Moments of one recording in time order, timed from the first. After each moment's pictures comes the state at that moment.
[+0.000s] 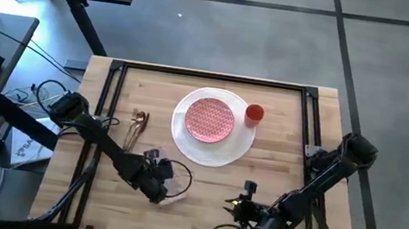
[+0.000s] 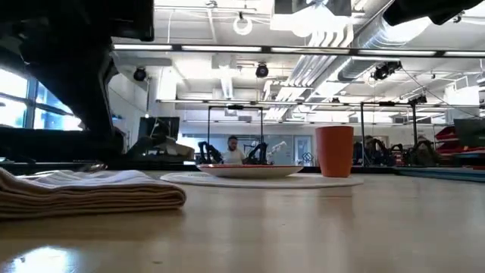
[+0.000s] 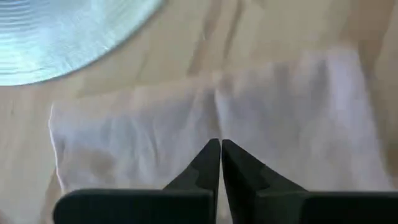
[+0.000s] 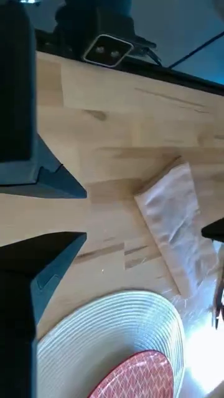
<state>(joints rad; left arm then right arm) -0.58 1.72 1.11 -0.75 -0.41 -0.90 0.81 1.71 1.13 -0.36 0.72 0.66</state>
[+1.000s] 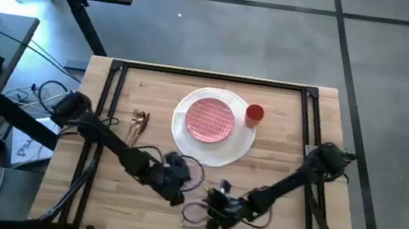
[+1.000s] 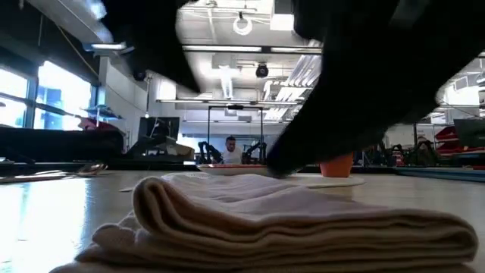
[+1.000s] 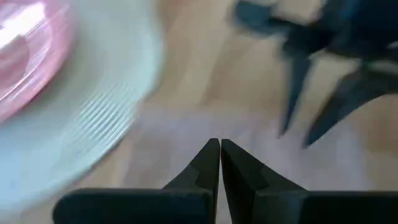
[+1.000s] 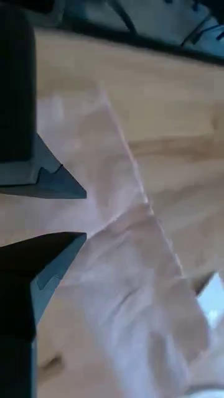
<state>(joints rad) -0.54 1.70 1.11 -0.44 -0.54 -0.80 0.61 2.06 1.12 0.10 0.47 0.73</state>
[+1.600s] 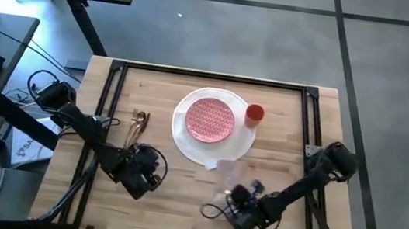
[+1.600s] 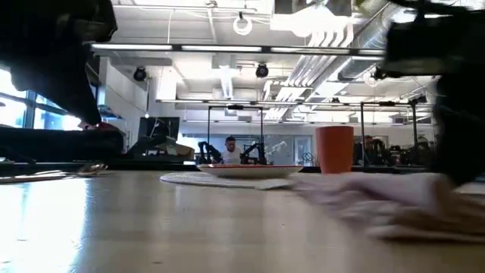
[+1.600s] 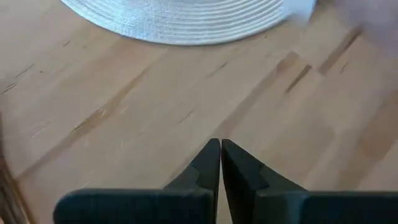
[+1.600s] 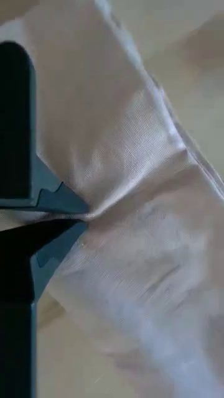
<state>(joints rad) -0.67 1.53 0.89 -0.71 -0.62 -1.38 0.76 1.91 1.12 -0.73 0.45 1.38</state>
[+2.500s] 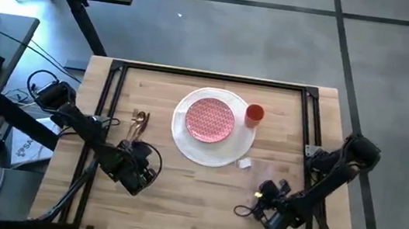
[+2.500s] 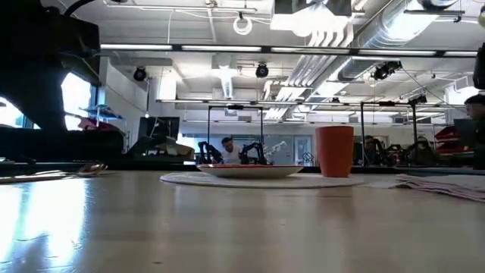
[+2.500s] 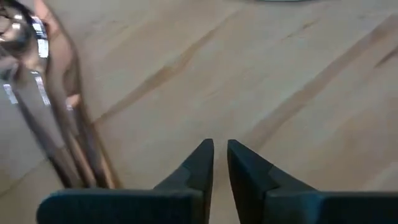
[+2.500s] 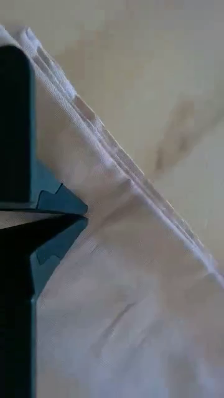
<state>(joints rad) -0.66 1.52 0.89 -0.96 -0.51 -1.56 0.92 1.65 0.78 -0.72 0.50 1.73</state>
